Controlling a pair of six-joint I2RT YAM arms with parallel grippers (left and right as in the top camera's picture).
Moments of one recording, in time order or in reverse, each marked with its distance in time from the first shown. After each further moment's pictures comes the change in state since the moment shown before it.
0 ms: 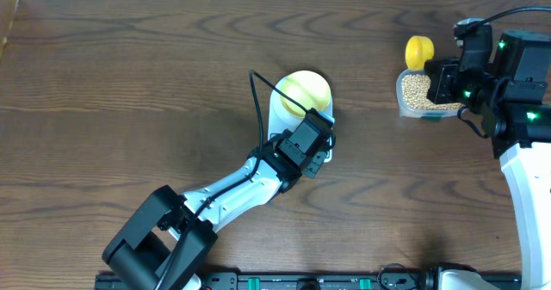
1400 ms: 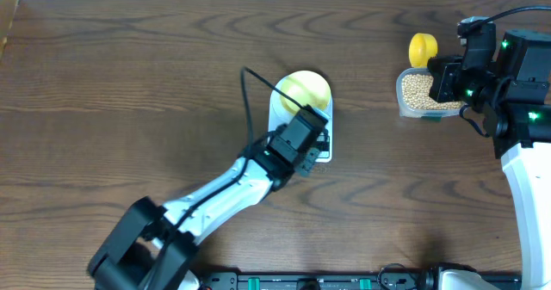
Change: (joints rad) left arm 0.040 -0.082 0.000 -0.058 0.000 0.058; right arm -0.010 0.000 0.000 0.017 0.013 0.000
